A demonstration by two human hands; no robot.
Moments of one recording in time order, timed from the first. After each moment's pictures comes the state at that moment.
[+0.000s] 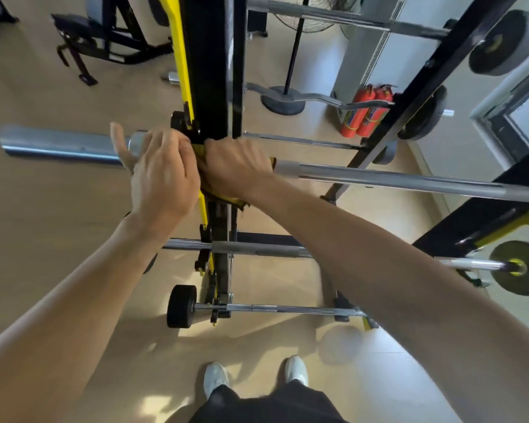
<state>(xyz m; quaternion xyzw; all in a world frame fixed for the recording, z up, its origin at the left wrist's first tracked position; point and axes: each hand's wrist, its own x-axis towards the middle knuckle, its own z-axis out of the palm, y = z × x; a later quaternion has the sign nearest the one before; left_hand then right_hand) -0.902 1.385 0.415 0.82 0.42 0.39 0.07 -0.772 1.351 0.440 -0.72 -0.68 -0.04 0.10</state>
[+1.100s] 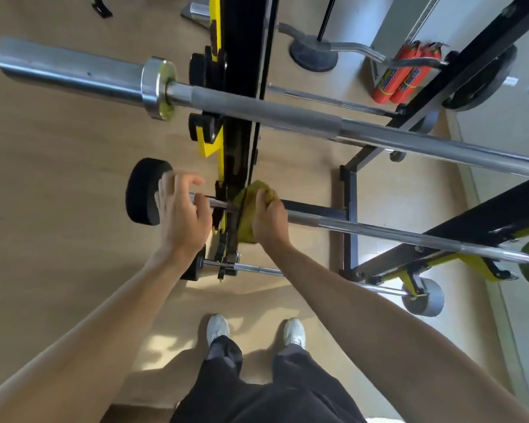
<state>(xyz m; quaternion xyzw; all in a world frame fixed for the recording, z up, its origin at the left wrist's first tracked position) -0.944 1.324 0.283 0.76 0.48 0.39 0.20 -0.799 1.267 0.272 -0.77 -0.26 0.37 0.45</state>
